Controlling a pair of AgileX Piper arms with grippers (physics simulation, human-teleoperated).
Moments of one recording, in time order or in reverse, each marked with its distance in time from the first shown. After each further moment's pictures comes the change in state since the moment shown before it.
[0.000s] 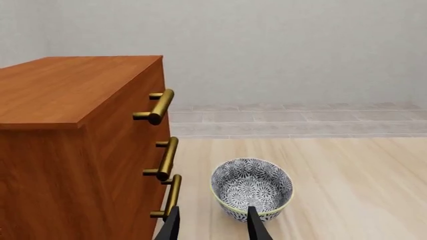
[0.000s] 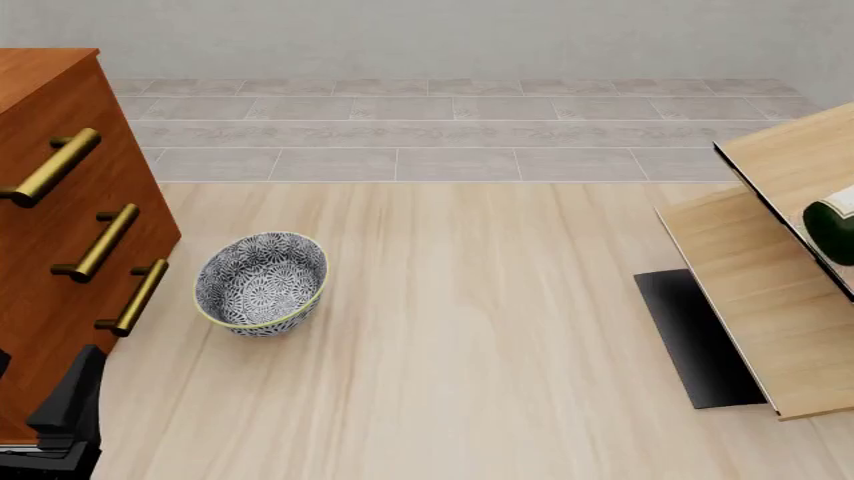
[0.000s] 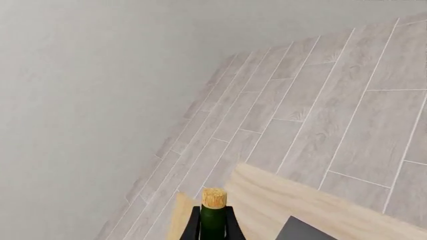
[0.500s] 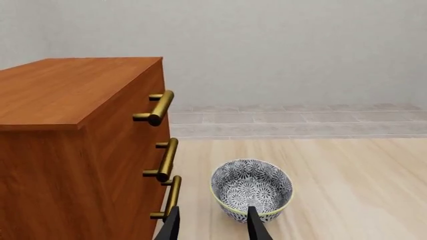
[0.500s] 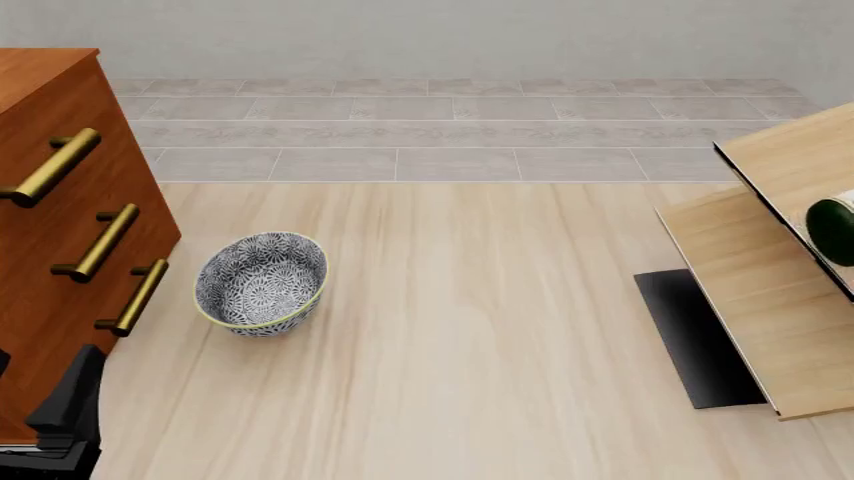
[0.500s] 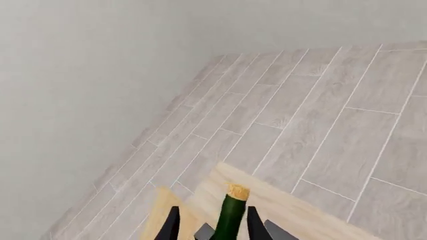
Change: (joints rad) left arm -0.001 0.000 0.001 -0.006 0.001; right arm -0.011 0.007 0.008 0.005 0.012
